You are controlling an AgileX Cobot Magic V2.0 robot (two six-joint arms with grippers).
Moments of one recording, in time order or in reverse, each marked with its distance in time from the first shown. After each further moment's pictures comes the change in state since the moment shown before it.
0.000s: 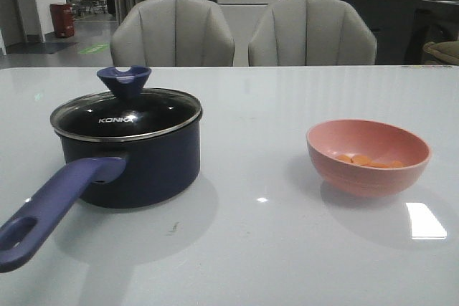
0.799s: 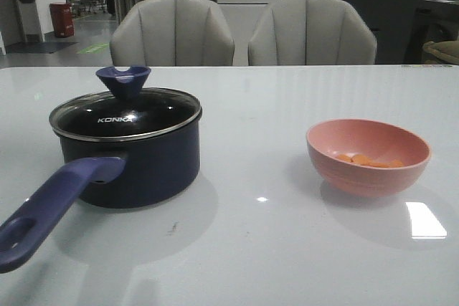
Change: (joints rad) left arm -0.311 0.741 -0.682 0.170 0.305 -0.344; right arm 0.000 0.000 0.000 0.000 0.001 0.000
